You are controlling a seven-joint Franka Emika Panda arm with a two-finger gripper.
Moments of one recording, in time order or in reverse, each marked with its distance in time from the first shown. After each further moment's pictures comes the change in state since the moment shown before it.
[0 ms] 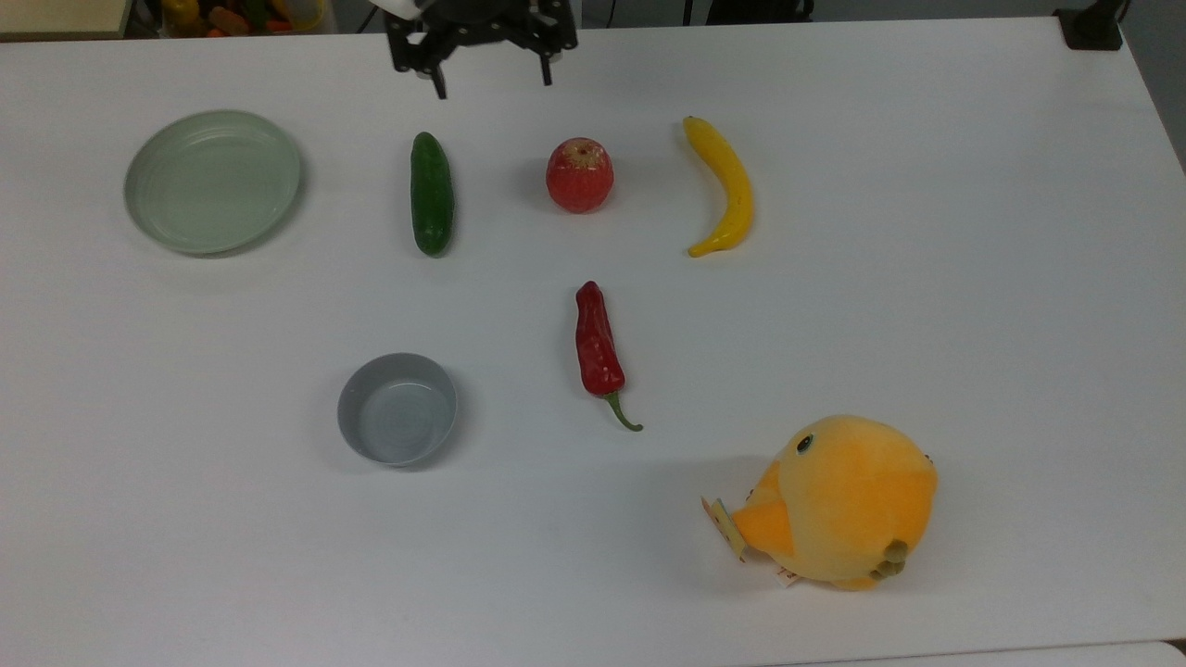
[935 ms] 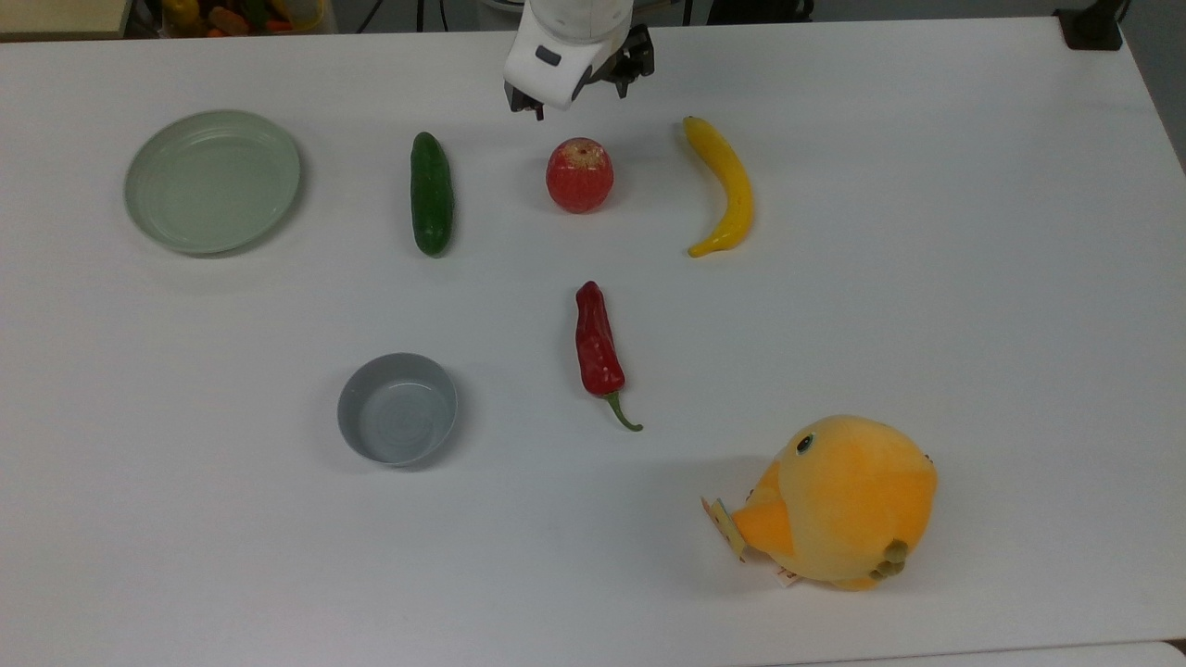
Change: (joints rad) arm 0.028 -0.046 0.127 -0.386 -0.023 0.133 0.000
